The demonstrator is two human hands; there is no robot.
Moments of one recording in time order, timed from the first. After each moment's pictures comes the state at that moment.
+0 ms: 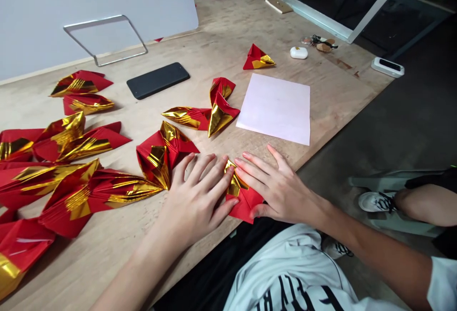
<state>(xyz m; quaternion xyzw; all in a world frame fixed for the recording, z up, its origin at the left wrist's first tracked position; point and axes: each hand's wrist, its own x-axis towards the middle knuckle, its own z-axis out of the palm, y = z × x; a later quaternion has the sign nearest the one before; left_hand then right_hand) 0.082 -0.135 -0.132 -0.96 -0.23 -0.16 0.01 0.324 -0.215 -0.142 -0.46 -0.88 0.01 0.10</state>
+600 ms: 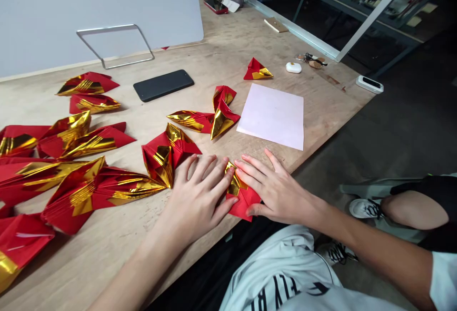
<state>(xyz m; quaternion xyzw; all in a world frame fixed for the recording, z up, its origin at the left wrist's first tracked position) 0.081 -0.137 -0.136 -0.96 -0.23 -0.16 0.01 0.321 -0.214 -0.136 -0.48 -0.88 0.02 0.04</state>
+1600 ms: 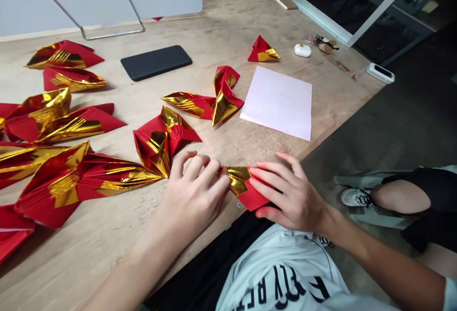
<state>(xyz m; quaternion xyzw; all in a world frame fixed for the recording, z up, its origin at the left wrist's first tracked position) 0.079 -0.142 -0.129 -0.95 -0.23 -0.21 0.05 0.317 -0.243 -0.132 -0.46 -0.86 -0.02 0.22</state>
